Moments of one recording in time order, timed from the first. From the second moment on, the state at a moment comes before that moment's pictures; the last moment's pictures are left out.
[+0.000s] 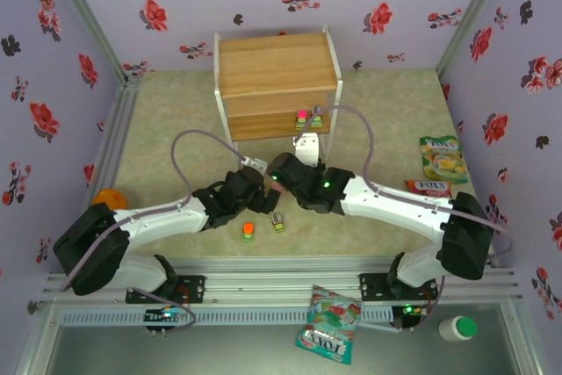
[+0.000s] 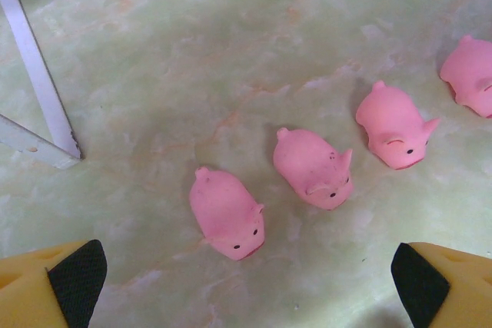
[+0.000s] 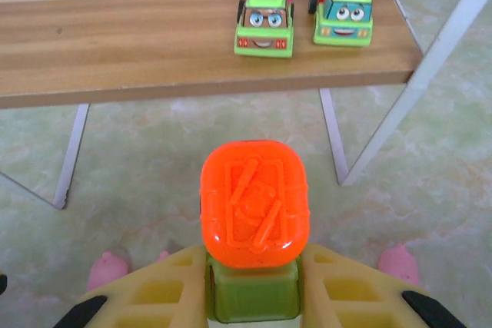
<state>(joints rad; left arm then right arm) -0.94 1.36 0.67 -0.11 -0.34 -0.33 1.07 1.45 1.12 -0.57 0.75 0.75</state>
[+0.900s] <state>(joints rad) -0.94 1.35 0.67 -0.11 -0.33 -0.33 0.93 1.68 1.40 -0.52 0.63 0.63</state>
